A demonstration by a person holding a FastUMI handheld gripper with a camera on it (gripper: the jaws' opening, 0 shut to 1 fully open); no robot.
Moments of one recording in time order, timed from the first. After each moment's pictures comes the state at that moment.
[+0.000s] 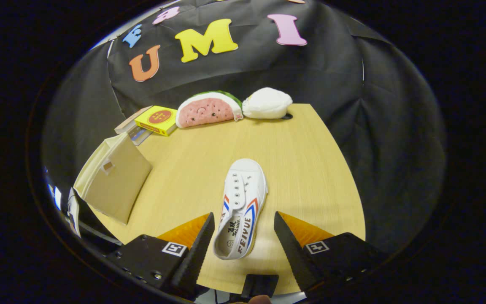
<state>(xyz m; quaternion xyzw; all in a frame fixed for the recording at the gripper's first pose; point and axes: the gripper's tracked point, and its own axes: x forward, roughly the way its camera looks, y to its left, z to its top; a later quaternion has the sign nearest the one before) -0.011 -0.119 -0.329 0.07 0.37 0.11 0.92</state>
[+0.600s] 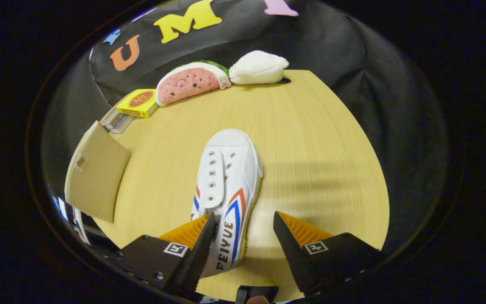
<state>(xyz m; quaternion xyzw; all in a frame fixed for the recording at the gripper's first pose) 0.028 -0.116 -0.385 0.10 0.45 0.10 0.88</state>
